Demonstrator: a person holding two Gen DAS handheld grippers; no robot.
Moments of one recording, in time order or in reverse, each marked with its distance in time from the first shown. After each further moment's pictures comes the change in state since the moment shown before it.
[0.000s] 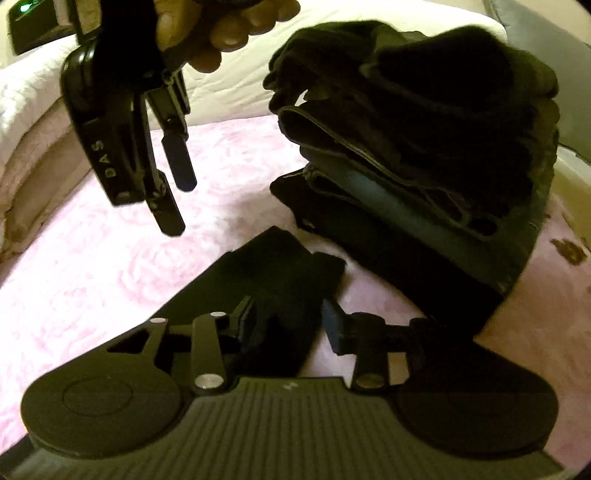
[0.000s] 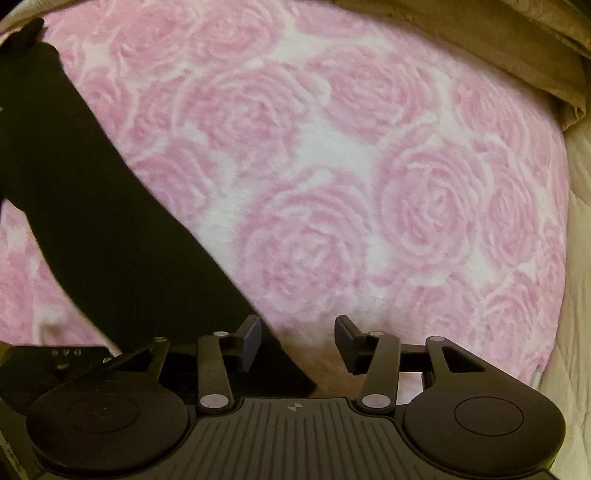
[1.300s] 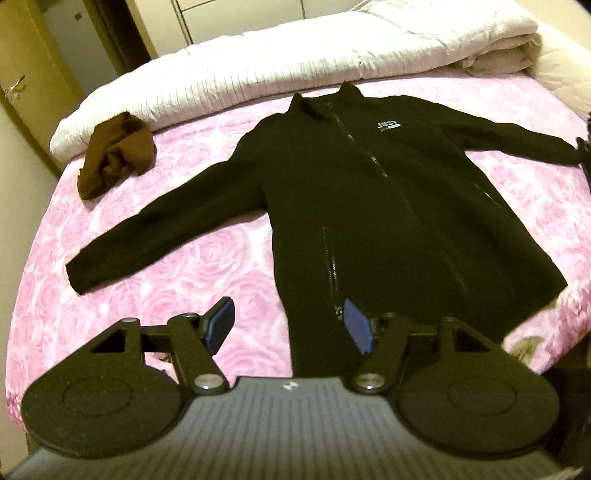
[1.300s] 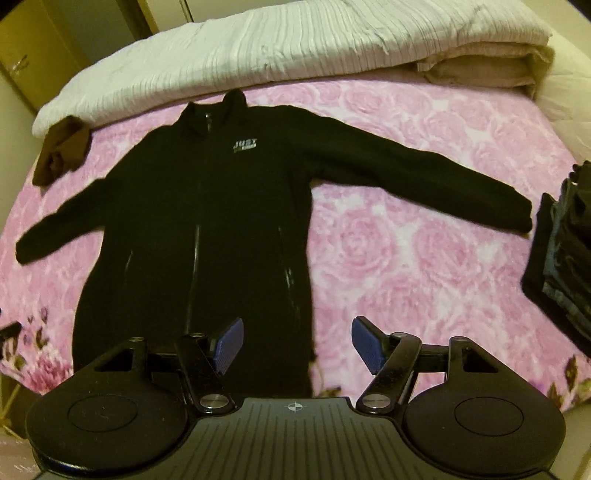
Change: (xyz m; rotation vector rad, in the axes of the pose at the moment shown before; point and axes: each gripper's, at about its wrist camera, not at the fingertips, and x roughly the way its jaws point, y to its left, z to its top) left arm -0.680 -0.062 -0.349 -0.827 0.363 0.794; right arm -0.193 0.419 -0.214 0.337 -0.369 0.156
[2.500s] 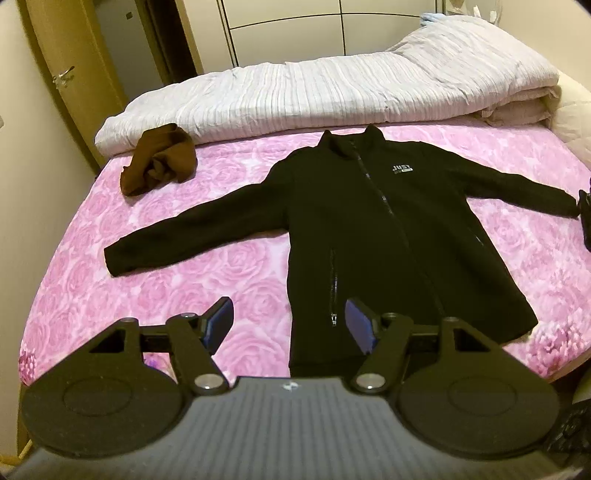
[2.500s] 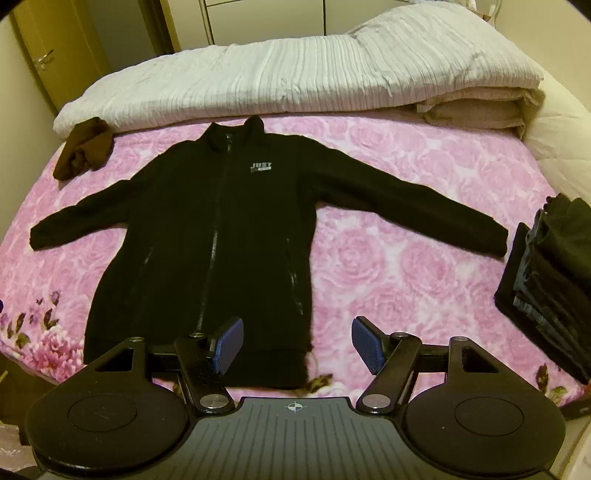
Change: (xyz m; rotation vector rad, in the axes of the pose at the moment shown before) left arm -0.089 -0.010 -0.006 -0.163 -0.071 0.069; right arm -0.077 0.025 -0.038 -0.096 -0.114 -0.036
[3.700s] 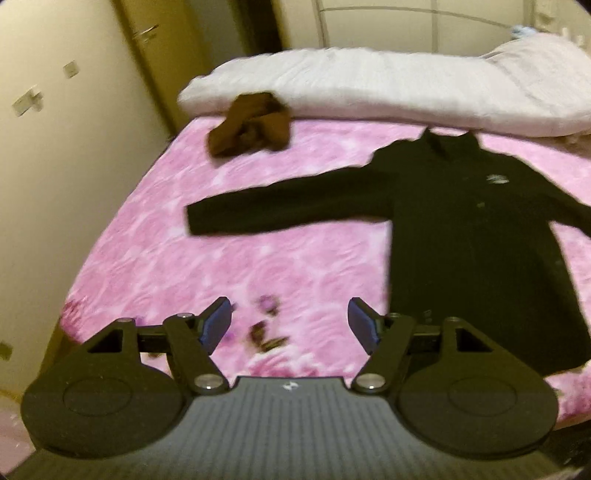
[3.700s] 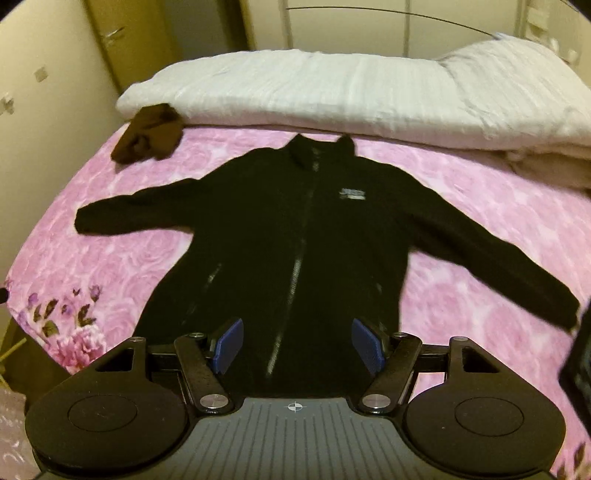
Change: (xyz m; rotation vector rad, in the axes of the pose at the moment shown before) left arm 0.011 0.103 -0.020 -0.206 0.079 0.223; right arm 0.070 0.085 0.048 -0.150 -0.033 0.138
